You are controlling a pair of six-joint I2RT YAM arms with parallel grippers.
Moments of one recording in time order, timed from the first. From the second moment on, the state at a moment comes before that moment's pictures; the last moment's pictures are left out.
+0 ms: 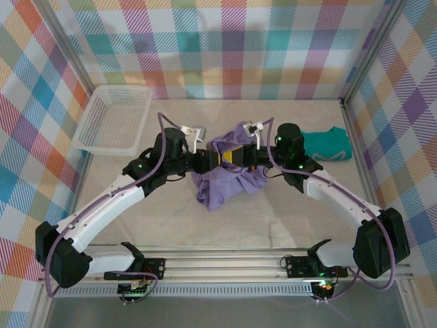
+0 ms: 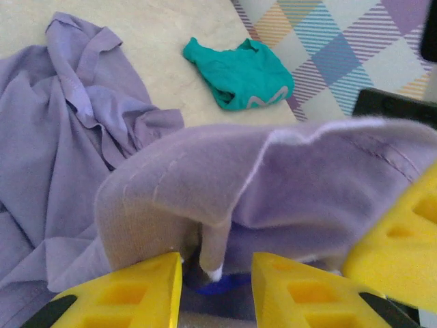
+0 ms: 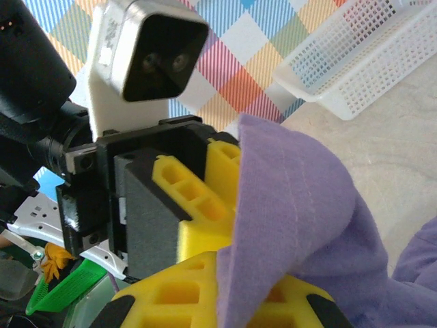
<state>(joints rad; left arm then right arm) -0.65 1.24 1.12 -0.40 0.28 -0.53 0.52 1.29 0.92 0.18 -0.92 0.55</state>
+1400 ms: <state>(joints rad) -0.63 1.21 1.19 -0.40 0.50 -0.51 0.66 1.21 0.98 -0.20 -0.55 0.04</state>
